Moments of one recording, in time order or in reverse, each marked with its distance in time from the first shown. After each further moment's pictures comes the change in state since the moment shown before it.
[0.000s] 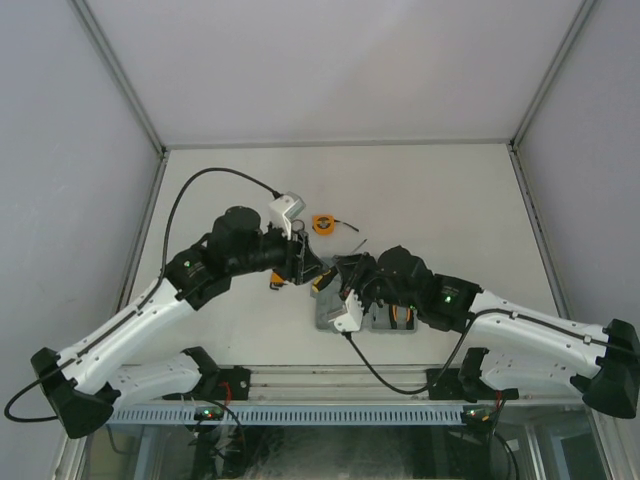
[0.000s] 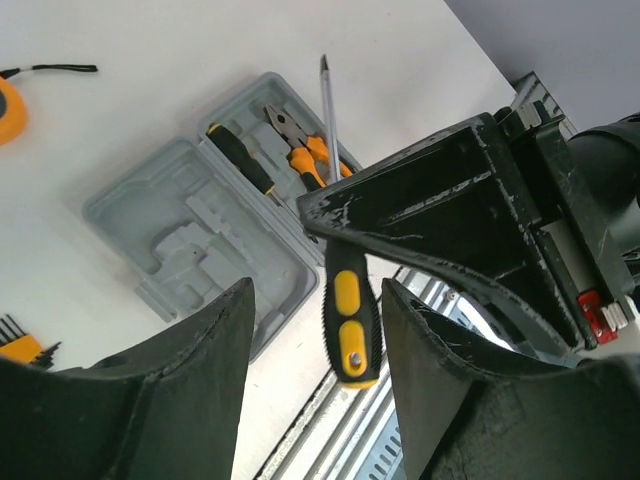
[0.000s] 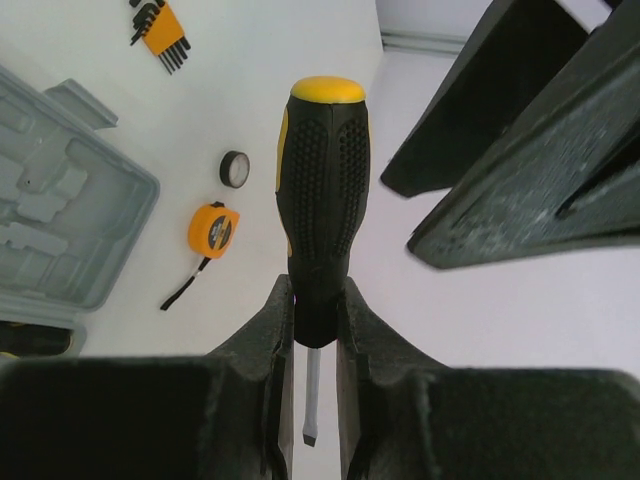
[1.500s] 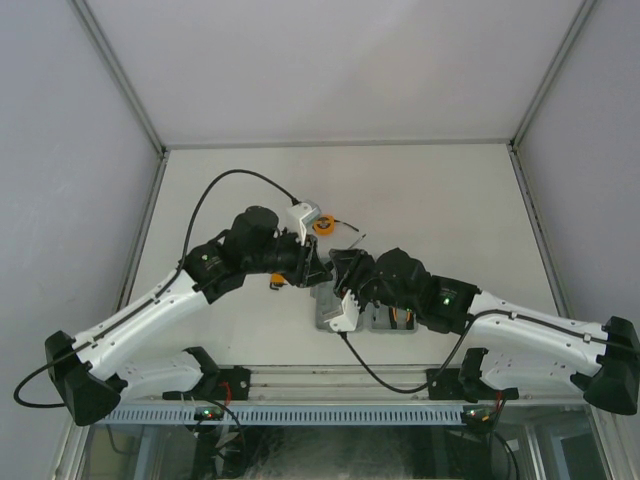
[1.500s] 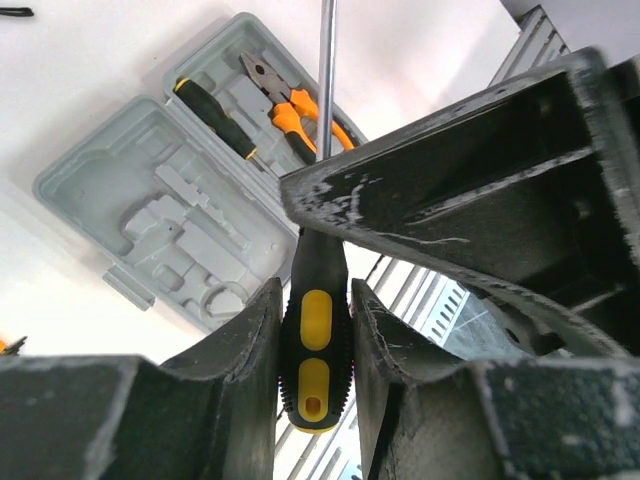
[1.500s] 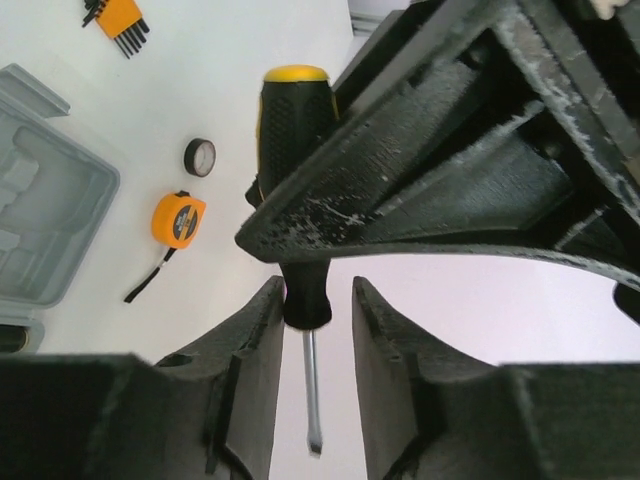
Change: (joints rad) left arm -0.027 0.095 0.000 -0.012 0.072 0.026; right arm 0.044 0.023 0.016 0.048 0.082 -0.037
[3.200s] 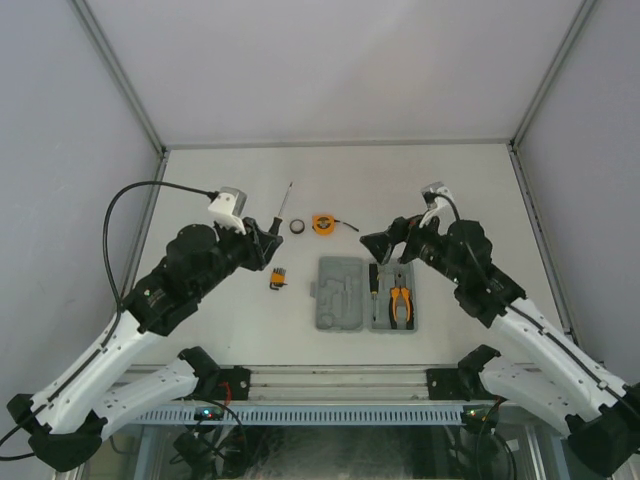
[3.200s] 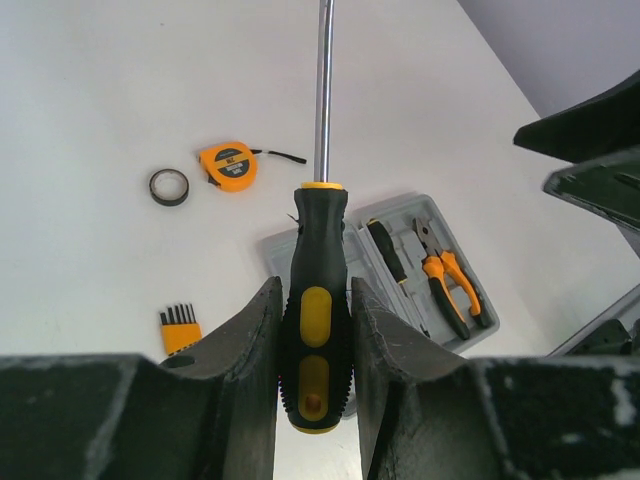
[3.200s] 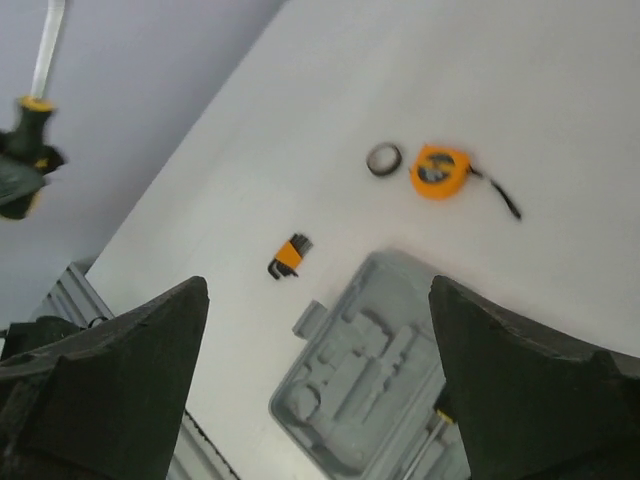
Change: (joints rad) left arm 0.073 -0.330 -0.075 0.027 -0.489 -0.039; right arm -0.486 -0.224 -0.096 0.146 -0.149 1.945
